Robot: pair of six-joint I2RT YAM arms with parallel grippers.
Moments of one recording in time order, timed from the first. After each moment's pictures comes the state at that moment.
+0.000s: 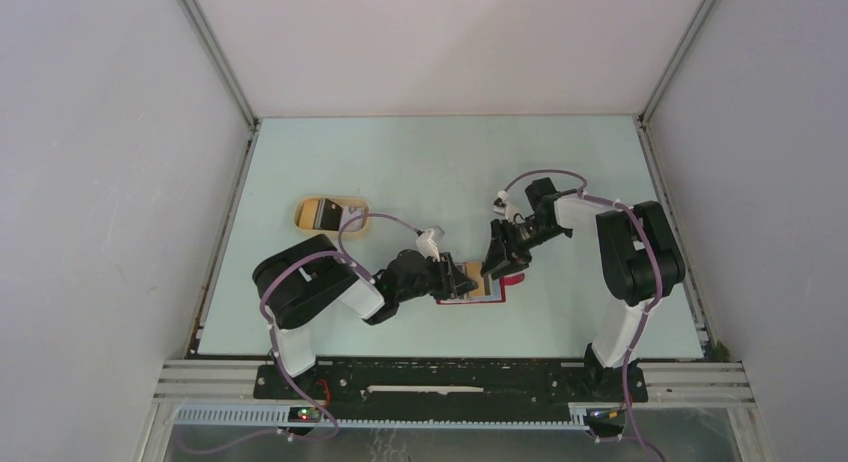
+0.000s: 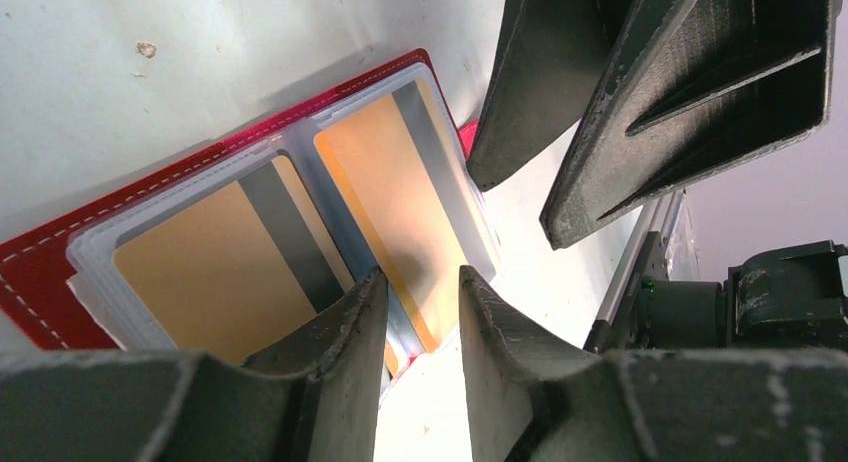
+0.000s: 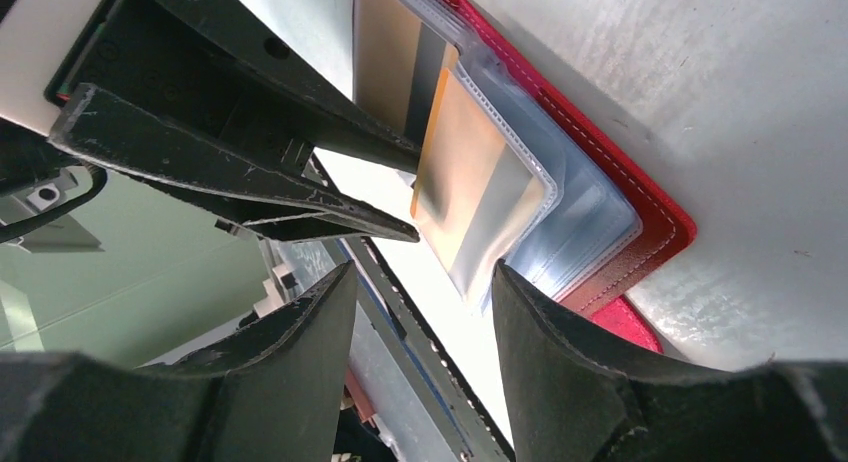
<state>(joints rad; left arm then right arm) -0.89 1.84 0.49 0.98 0.17 -0.89 0.27 1.85 1.04 -0.65 -0.94 0.04</state>
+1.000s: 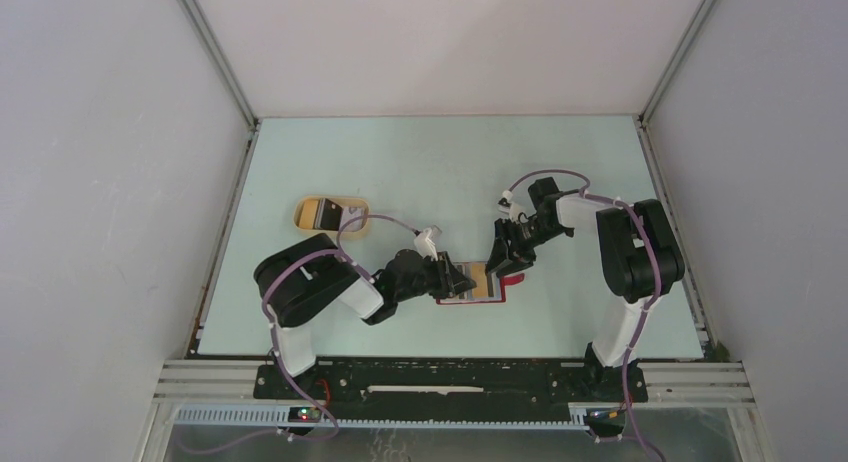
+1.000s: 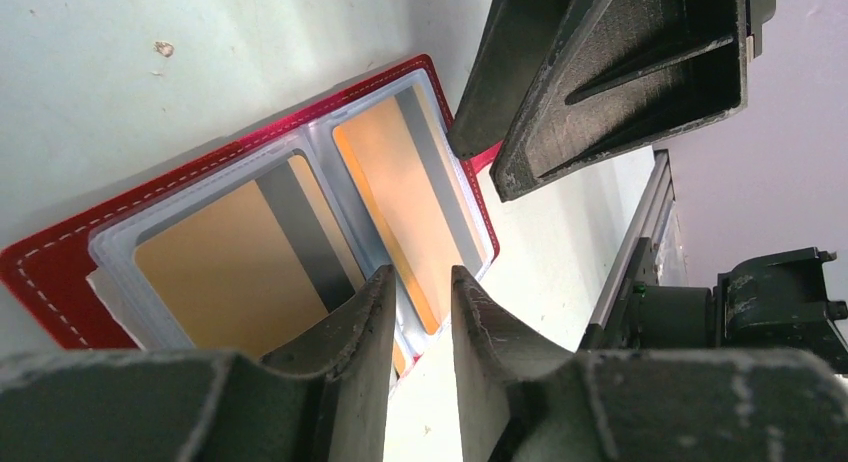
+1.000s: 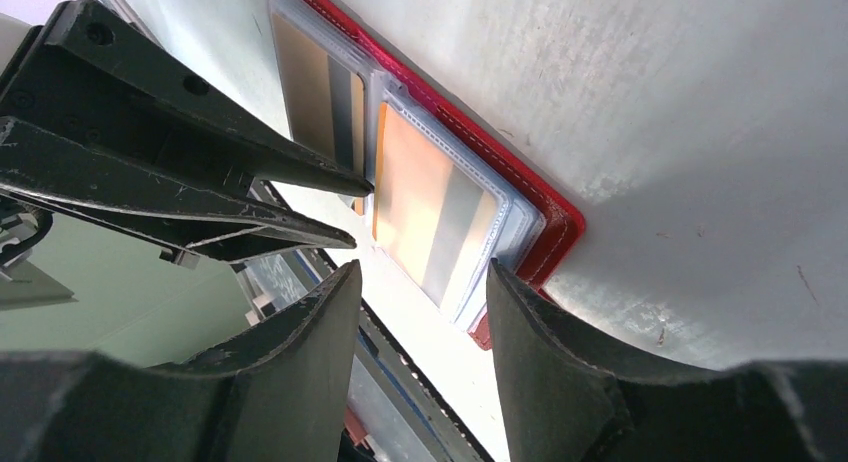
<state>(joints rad) -0.88 1.85 0.48 1.01 0.18 -0.92 0.24 1.87 1.04 -0.62 -0.84 0.07</state>
